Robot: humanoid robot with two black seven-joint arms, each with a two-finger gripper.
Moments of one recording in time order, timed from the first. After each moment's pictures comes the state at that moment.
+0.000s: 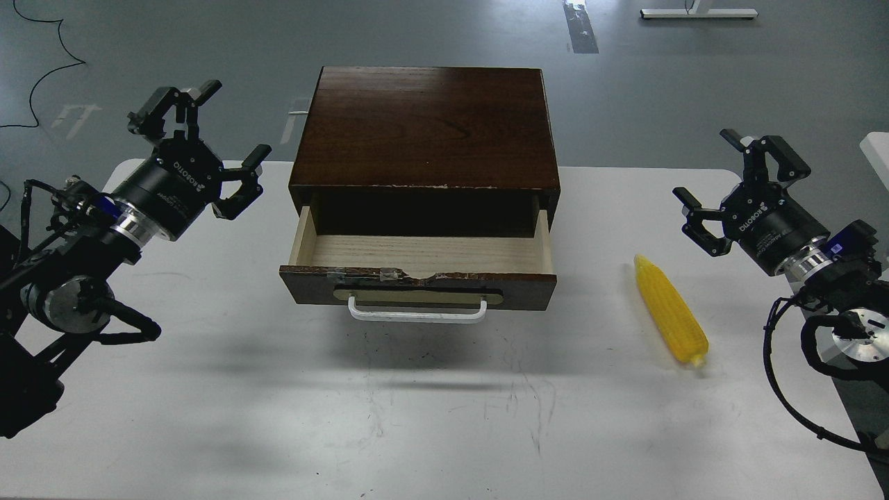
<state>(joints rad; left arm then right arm) -0.48 0.62 -0.87 -1.20 0.18 -0.35 -0.32 0.62 -0.70 0.45 0.96 -0.05 0.49 0.49</state>
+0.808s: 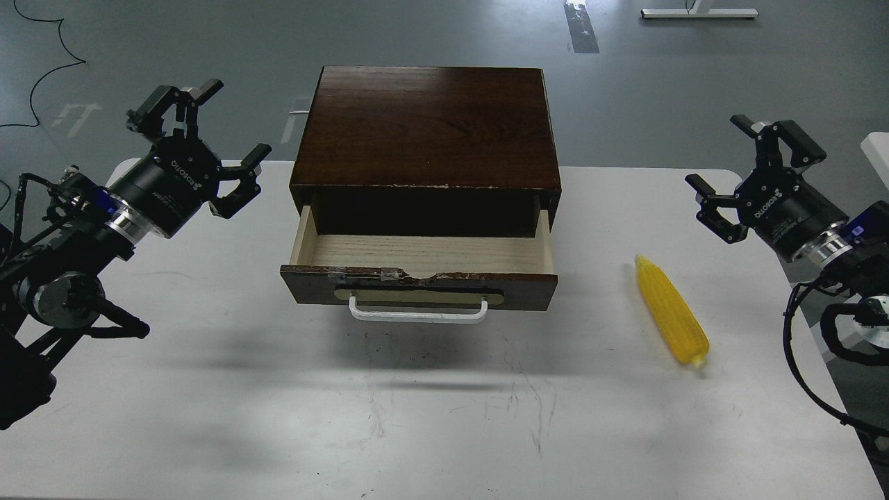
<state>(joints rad) -0.53 0.63 -0.86 -1.15 0.26 -0.48 -0.43 0.80 -0.89 0.45 0.99 -0.31 0.49 0.49</state>
